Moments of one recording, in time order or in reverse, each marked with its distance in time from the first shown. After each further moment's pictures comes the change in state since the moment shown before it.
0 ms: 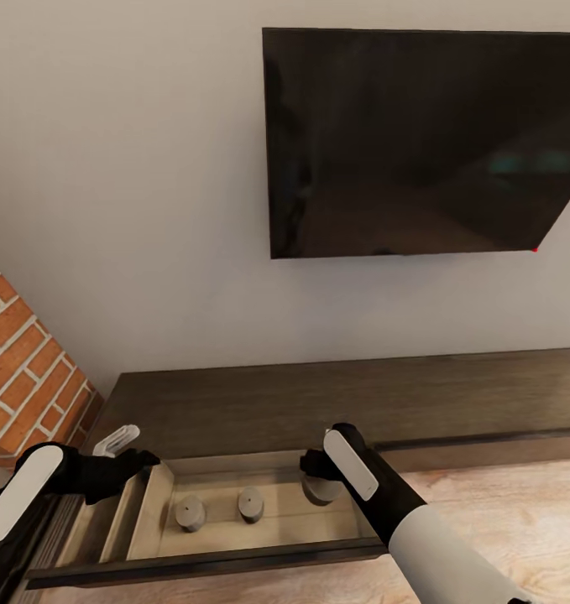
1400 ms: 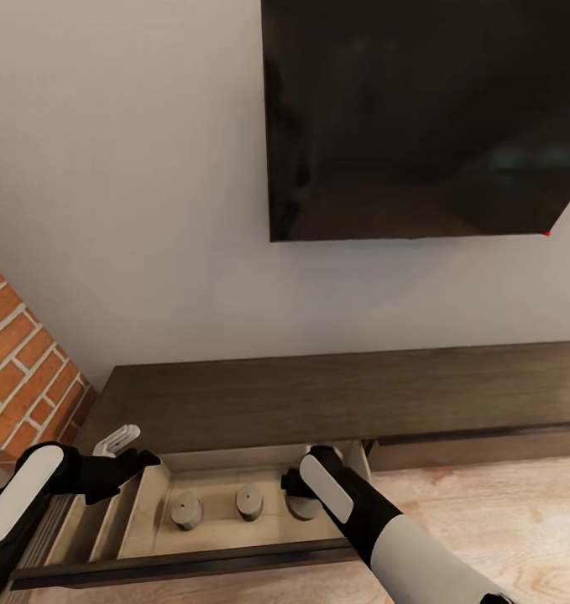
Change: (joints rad) left arm 0.000 0.002 -0.005 -0.001 0.004 0.000 0.000; right arm 0.000 0.057 0.158 0.137 0.014 -0.141 0.084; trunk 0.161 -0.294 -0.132
